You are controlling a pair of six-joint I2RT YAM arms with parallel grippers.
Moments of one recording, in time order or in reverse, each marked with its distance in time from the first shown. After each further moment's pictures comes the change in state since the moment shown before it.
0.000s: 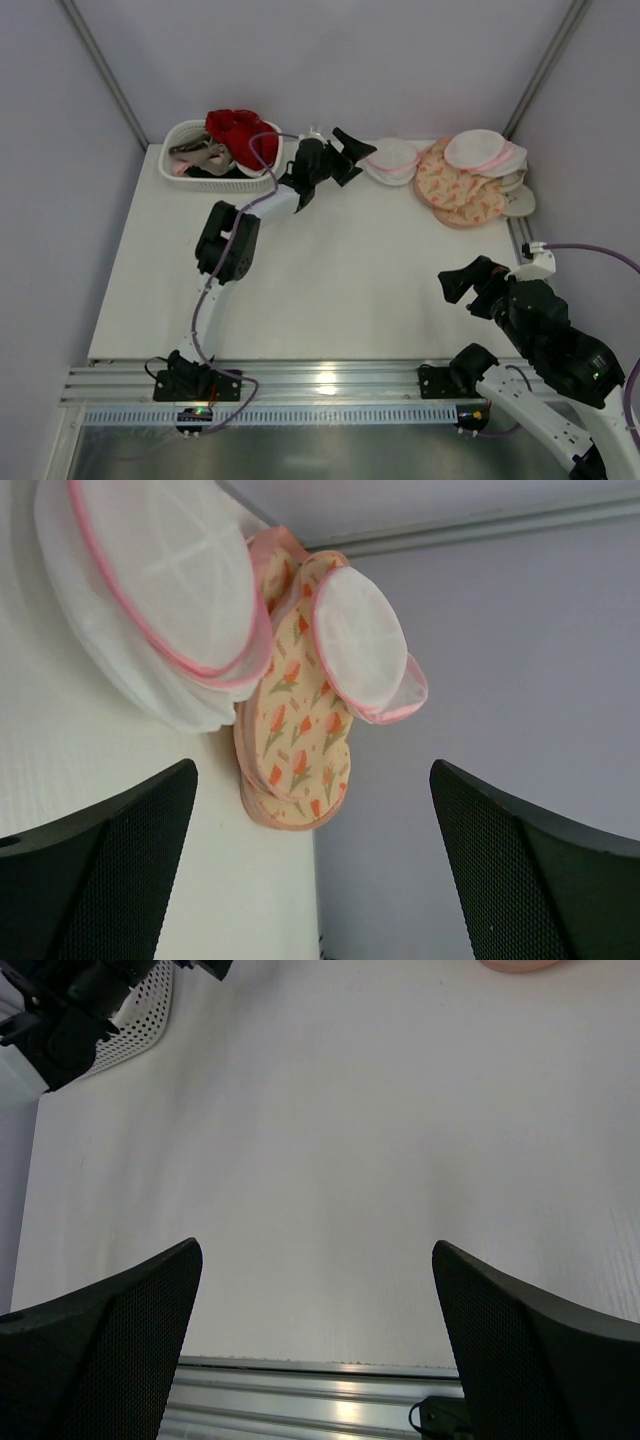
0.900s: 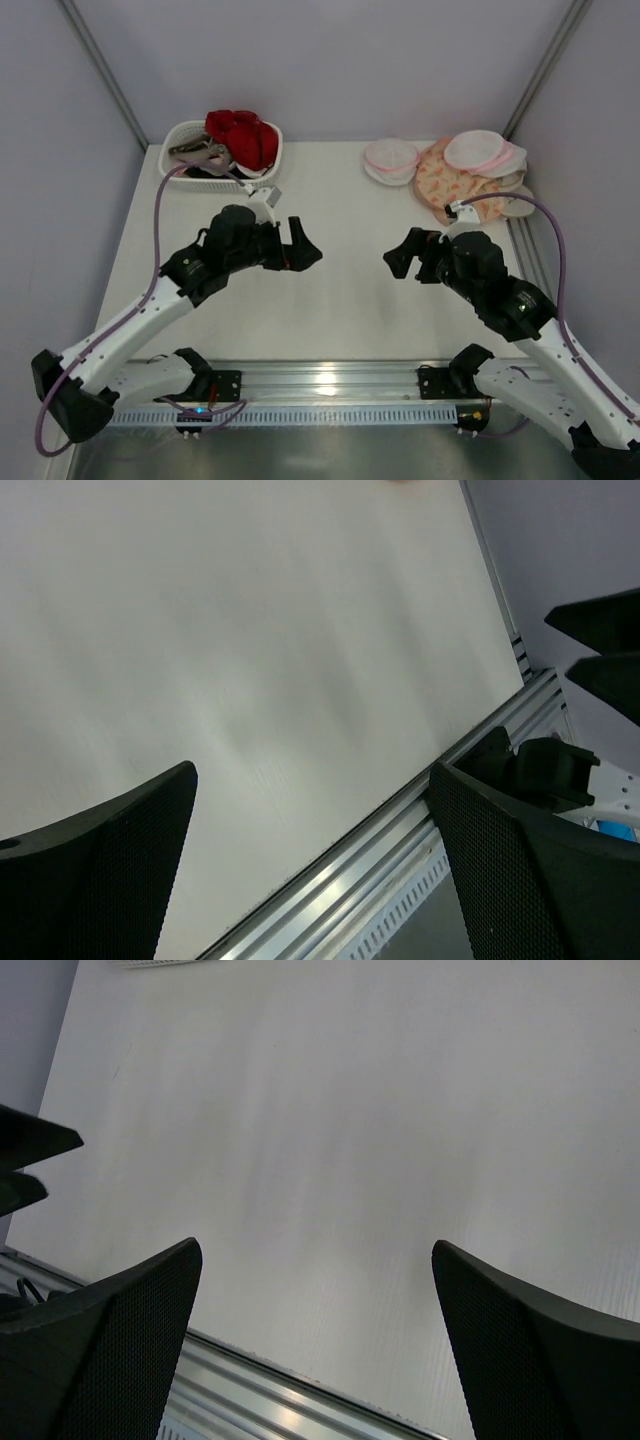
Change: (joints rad) left arm -0.179 -1.344 -0.864 -0.827 -0.129 0.690; right arm 0.000 0.333 -0.065 0.395 -0.260 -0.174
